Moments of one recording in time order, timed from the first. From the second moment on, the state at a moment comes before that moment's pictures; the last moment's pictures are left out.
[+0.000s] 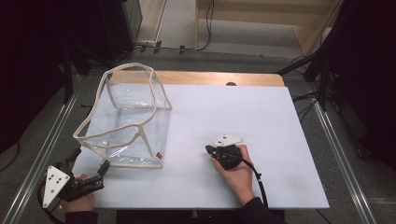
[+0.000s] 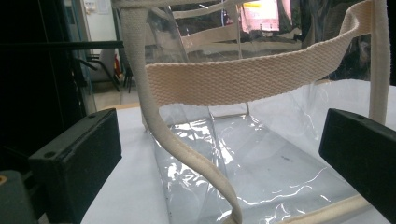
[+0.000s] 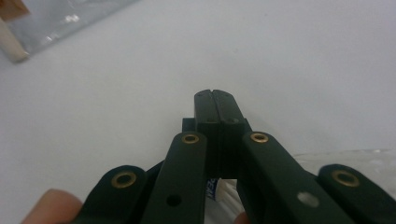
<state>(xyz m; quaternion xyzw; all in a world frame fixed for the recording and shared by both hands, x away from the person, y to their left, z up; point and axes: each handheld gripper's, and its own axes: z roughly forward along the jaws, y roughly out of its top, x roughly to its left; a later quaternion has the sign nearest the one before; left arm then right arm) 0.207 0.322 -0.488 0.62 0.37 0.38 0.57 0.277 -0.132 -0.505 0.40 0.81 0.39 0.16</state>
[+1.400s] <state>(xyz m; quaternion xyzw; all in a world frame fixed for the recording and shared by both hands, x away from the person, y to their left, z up) 0.207 0.323 -0.488 0.62 0.37 0.38 0.57 0.323 -0.144 -0.515 0.47 0.79 0.37 0.15</state>
